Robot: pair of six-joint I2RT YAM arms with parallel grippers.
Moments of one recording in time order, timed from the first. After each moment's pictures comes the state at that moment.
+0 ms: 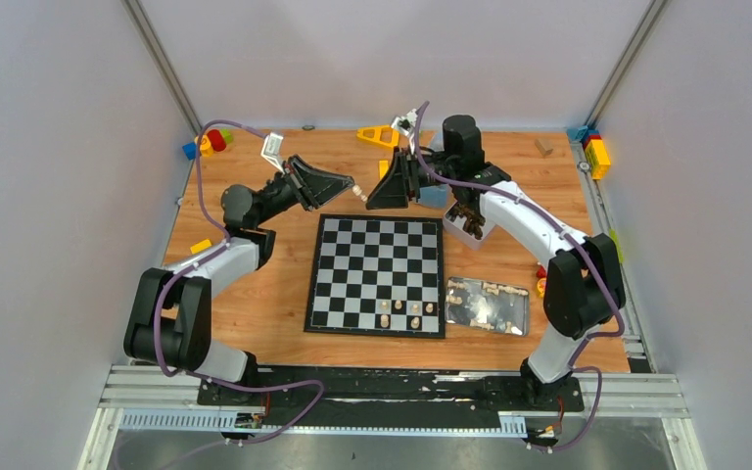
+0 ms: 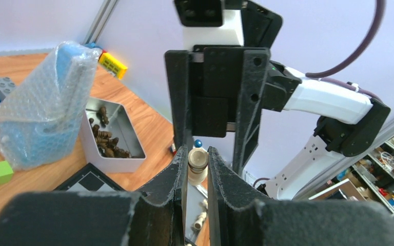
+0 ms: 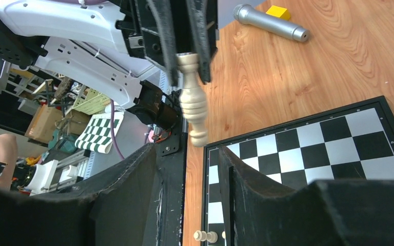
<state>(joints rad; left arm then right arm) -0.21 1.45 0.74 1.20 0.89 -1.07 0.47 1.72 1.42 0.06 -1.18 0.41</state>
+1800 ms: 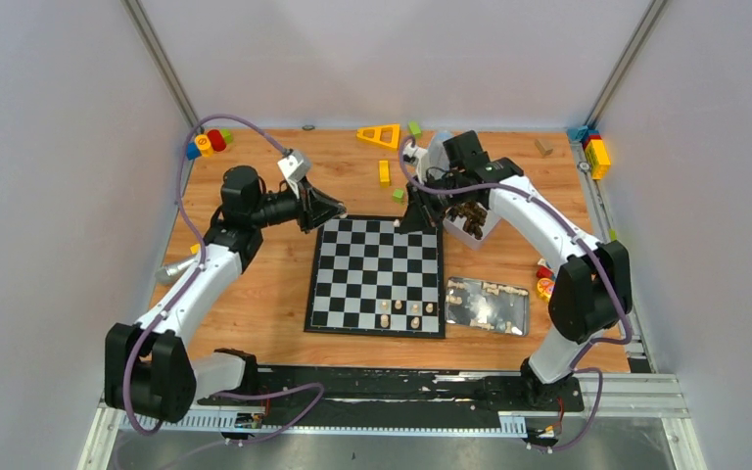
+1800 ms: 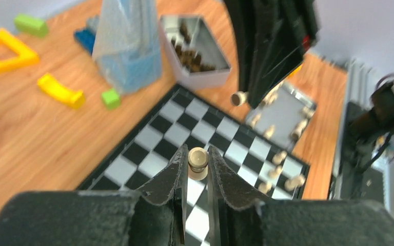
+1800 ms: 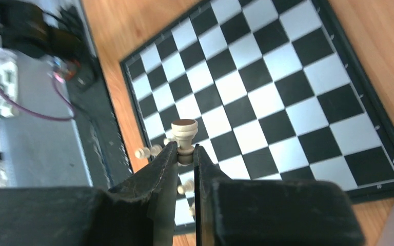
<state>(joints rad) -0.22 1.22 0.84 0.26 0.93 -0.15 0.42 1.69 1.47 -0.66 -0.89 -0.14</state>
